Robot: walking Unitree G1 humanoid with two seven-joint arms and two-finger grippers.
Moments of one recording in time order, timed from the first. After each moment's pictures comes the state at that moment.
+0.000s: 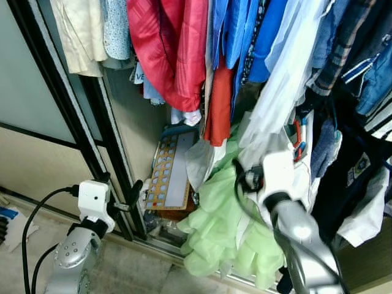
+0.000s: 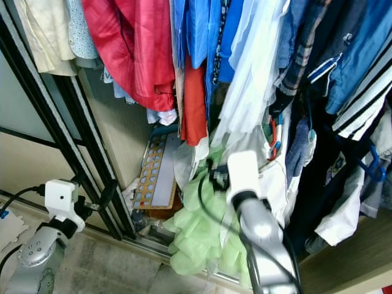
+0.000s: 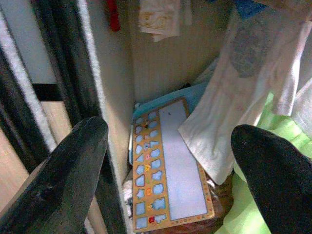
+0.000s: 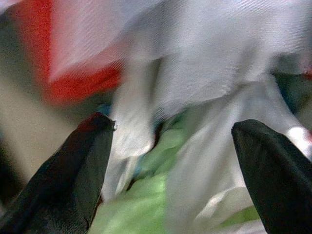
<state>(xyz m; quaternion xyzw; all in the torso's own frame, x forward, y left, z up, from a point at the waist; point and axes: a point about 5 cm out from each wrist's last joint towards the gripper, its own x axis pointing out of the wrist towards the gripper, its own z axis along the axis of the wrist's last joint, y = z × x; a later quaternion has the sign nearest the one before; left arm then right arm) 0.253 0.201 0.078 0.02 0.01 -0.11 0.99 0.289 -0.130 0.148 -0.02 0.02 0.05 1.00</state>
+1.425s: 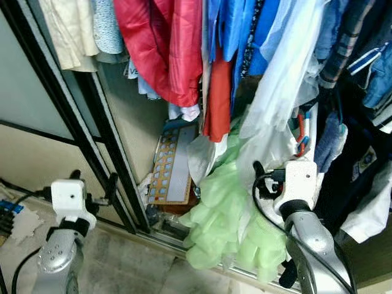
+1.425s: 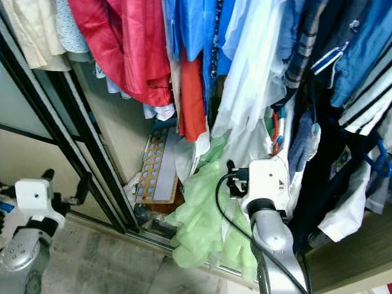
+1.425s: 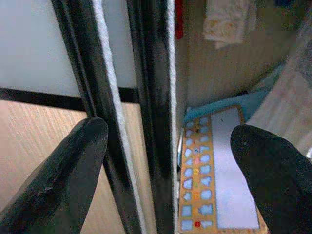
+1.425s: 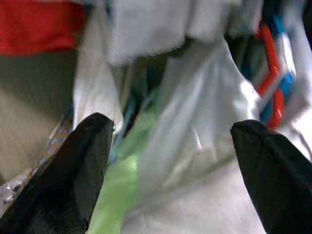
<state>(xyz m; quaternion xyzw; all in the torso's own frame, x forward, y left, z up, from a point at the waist) 0.246 0.228 0.096 0.03 -0.02 0.01 1.00 0.262 -0.154 0.129 -0.05 0.00 0.01 1.00</state>
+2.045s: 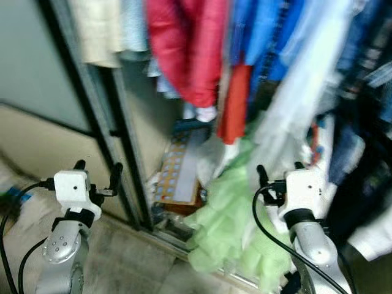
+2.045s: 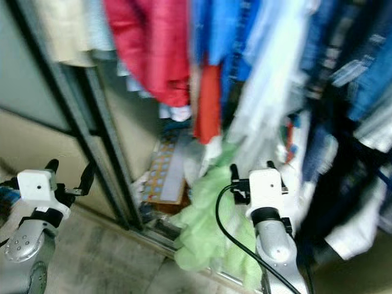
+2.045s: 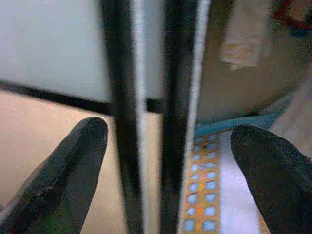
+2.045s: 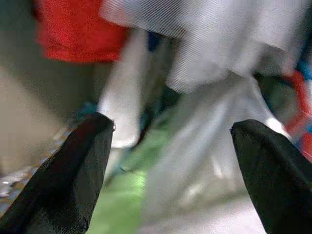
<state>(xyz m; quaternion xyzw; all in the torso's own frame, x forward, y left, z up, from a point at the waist) 0.255 0.219 0.104 0.01 -0.04 -0.01 1.00 0.252 -0.163 0.119 -0.09 -0.02 0.00 1.00</state>
